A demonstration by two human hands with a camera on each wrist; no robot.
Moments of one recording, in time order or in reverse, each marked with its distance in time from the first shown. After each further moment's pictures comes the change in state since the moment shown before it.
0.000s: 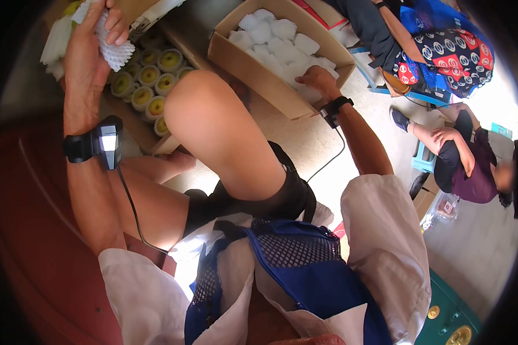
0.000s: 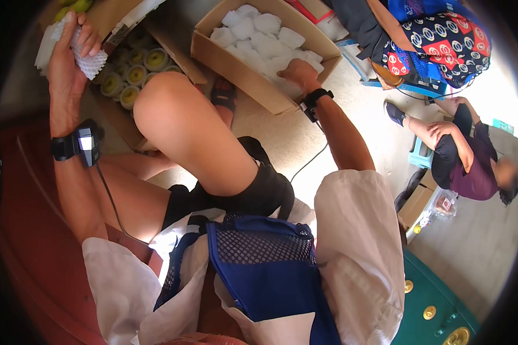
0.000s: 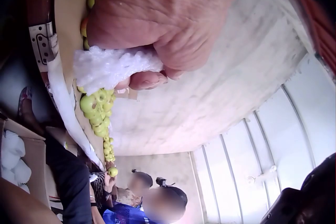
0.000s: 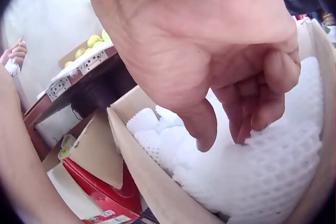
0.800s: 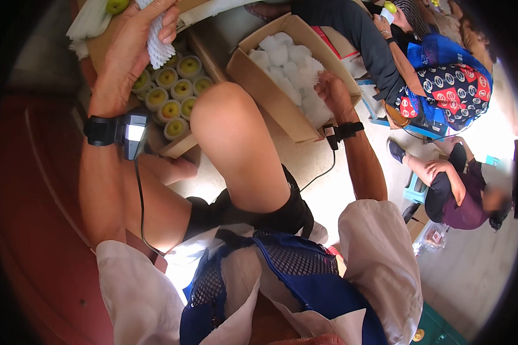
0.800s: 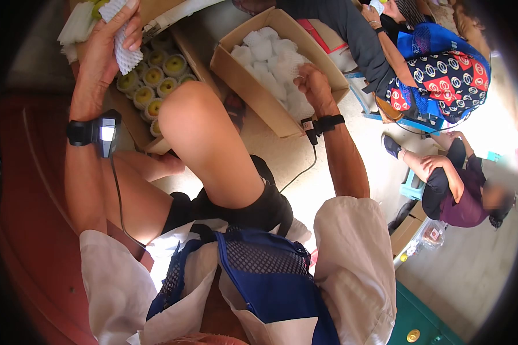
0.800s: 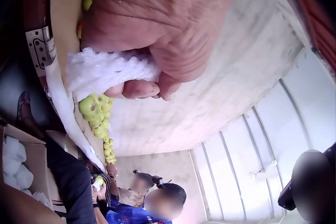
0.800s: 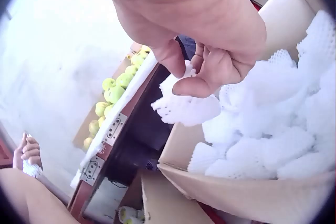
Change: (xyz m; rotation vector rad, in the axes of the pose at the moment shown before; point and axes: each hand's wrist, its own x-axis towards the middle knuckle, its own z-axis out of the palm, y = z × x) left_hand -0.015 0.014 0.028 0.099 0.169 -0.068; right_hand 0.000 -0.039 -0.049 1.459 -0.050 -0.002
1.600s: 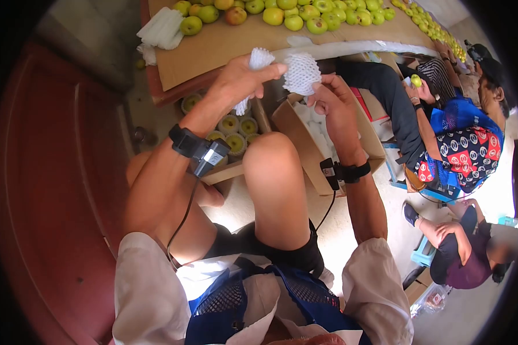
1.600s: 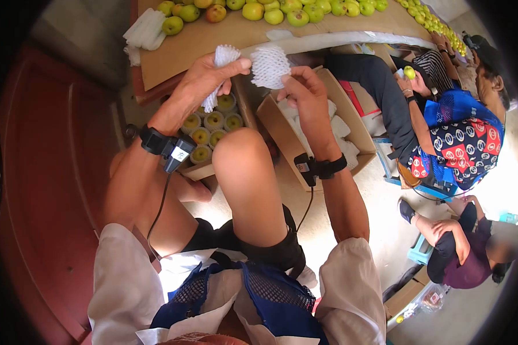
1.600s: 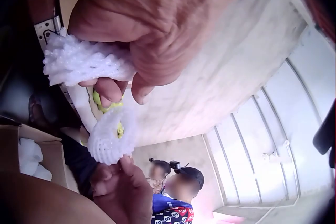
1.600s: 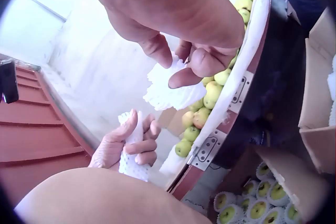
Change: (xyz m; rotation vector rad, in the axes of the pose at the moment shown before) left_hand 0.007 -0.034 0.006 0.506 0.039 -0.093; right_hand -0.069 -0.101 0.205 -0.017 -0.377 -0.485
